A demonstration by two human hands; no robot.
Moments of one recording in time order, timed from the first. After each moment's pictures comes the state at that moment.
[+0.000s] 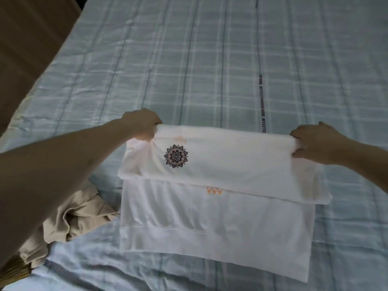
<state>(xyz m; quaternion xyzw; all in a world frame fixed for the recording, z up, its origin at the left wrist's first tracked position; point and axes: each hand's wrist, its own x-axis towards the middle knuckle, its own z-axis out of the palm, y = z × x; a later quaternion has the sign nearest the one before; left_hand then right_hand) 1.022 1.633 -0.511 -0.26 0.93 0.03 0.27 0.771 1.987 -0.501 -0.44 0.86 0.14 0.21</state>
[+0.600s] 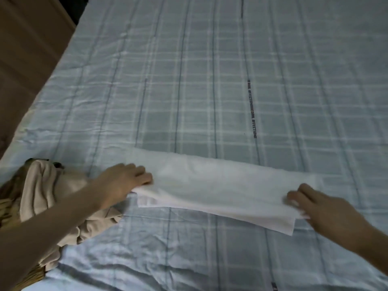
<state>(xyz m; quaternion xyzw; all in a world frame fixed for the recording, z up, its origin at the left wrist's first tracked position) 1.165 1.675 -0.519 0.07 0.98 -0.01 0.16 0.895 2.110 -0.487 -0.55 0.82 0.03 0.16</state>
